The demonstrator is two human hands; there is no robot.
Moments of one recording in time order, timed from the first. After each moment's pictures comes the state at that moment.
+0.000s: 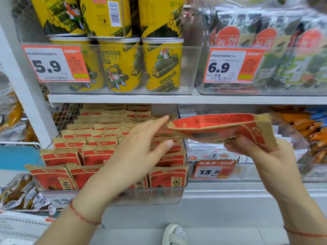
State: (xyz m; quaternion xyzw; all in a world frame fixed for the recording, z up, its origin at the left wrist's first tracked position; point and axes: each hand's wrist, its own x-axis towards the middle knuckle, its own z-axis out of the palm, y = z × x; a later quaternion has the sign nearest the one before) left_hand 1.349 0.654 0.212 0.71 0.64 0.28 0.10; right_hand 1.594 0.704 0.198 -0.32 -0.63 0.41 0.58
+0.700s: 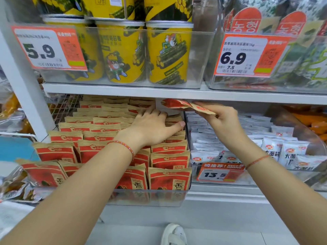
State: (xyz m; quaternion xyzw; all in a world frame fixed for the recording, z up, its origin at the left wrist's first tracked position) left_hand 1.342 0.754 0.192 0.69 0.72 0.03 0.05; right_hand 1.533 0.822 0.175 -0.37 -0.79 0.22 0.43
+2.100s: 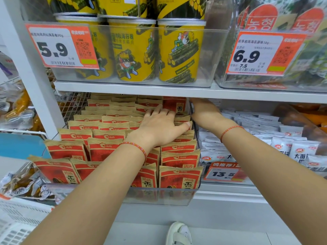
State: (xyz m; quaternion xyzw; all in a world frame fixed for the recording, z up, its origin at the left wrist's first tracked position) left_hand 1.339 0.757 0.185 0.68 0.73 0.04 0.06; right_hand 1.464 0.855 0.184 -0.51 -0.84 0.07 0.14
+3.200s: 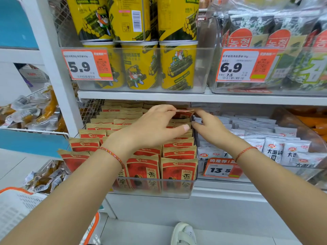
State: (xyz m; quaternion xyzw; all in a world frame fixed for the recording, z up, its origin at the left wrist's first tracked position) left_hand 1.343 0.684 0.240 0.73 0.67 0.12 0.09; right_hand 1.502 0.803 0.181 -0.40 -0.85 0.22 0.25
